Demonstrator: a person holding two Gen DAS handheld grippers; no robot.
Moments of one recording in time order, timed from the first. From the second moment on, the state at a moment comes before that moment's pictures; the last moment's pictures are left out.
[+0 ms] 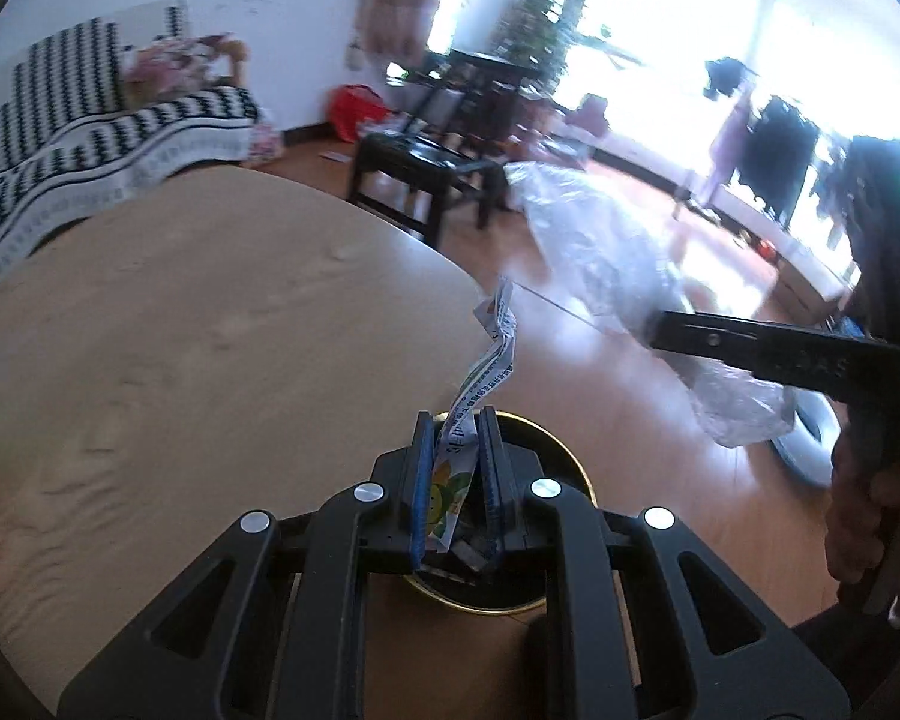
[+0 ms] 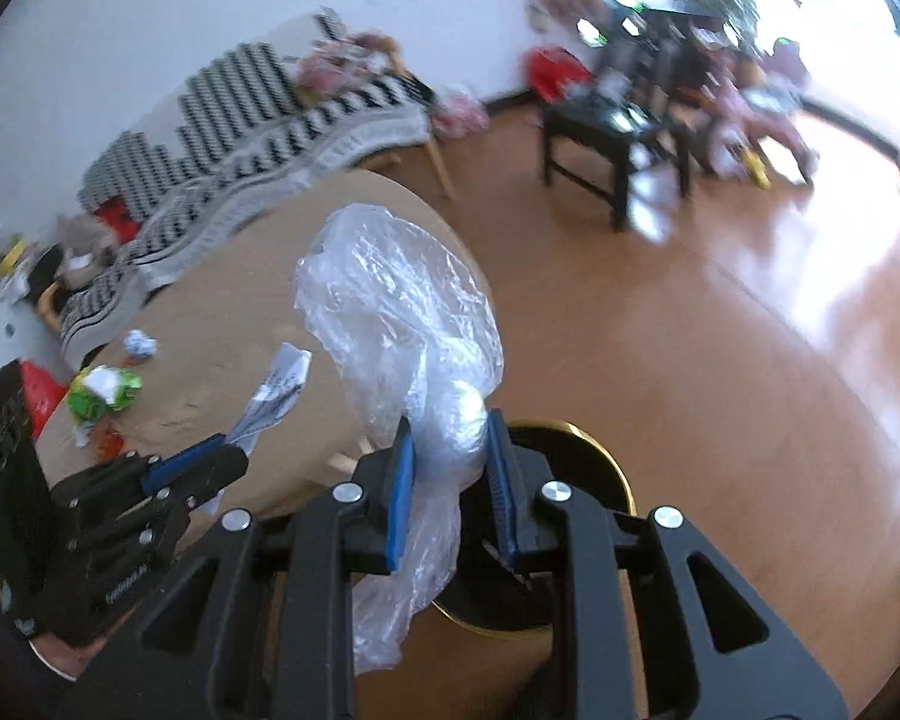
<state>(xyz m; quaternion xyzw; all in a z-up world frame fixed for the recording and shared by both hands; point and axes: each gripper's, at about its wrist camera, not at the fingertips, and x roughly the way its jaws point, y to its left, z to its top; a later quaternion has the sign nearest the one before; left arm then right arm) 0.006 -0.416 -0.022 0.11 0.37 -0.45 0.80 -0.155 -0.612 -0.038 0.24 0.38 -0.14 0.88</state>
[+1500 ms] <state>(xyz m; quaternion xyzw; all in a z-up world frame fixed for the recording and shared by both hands) 0.011 -0.458 -0.078 0.13 0.43 -0.45 0.77 -0.141 -0.625 -0.072 0.28 0.44 -0.17 0.84</state>
